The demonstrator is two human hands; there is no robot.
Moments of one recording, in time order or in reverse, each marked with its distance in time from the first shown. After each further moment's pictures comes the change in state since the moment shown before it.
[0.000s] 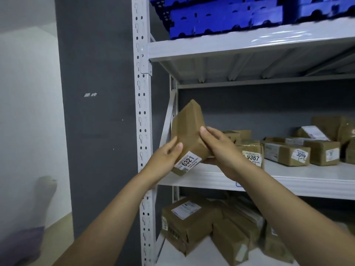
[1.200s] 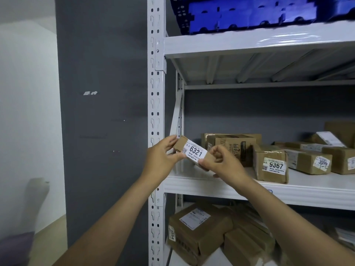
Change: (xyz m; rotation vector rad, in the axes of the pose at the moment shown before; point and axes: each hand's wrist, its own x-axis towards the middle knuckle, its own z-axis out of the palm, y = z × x) left_hand 0.034 -0.037 -0.045 0.047 0.241 0.203; right_hand 0.038 0.055 0.029 -0.475 0.126 -0.070
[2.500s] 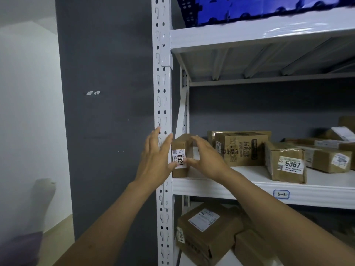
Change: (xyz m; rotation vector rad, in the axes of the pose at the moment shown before) left_hand 0.016 -0.048 -0.026 0.836 -0.018 0.211; right_hand 0.046 -0.014 0.060 -0.379 -0.074 -0.211
